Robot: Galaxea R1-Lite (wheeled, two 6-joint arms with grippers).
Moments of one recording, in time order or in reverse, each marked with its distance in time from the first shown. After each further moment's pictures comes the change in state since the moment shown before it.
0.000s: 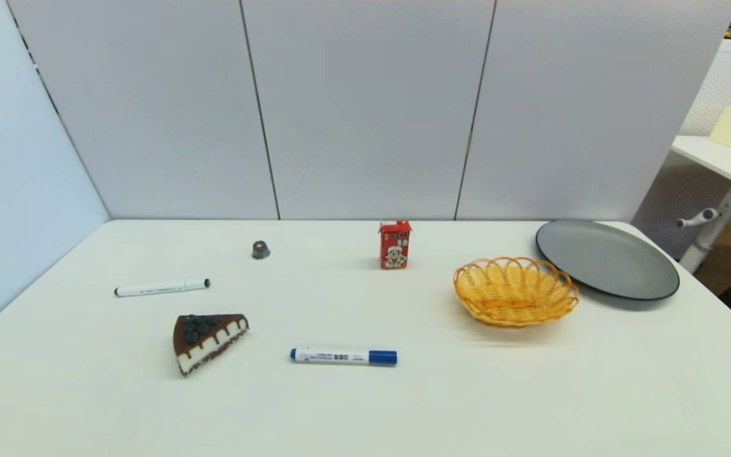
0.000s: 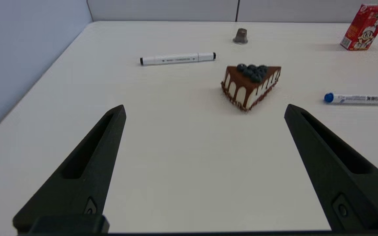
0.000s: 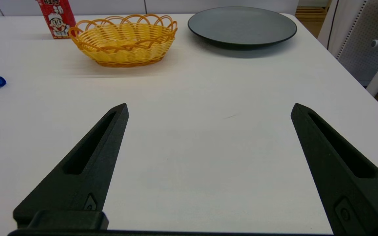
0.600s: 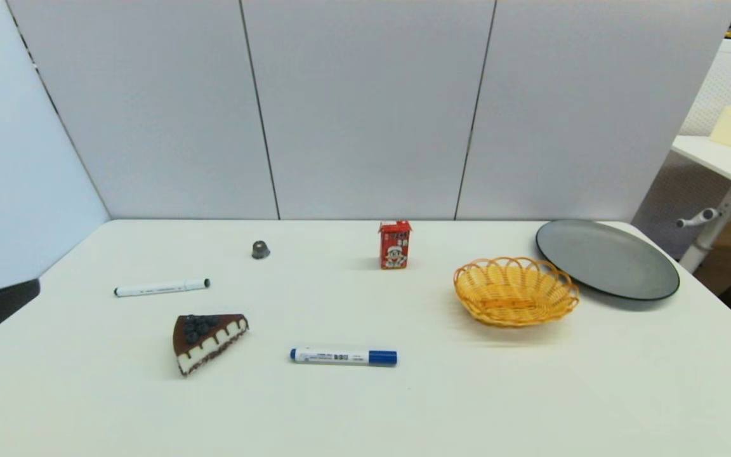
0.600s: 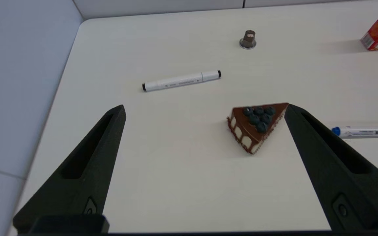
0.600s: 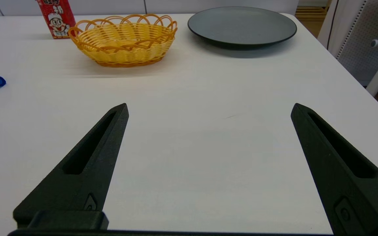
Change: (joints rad) left arm -0.005 0.724 -0.631 0.203 0.000 0.091; right arm 0.000 0.000 0.000 0.000 0.000 0.000
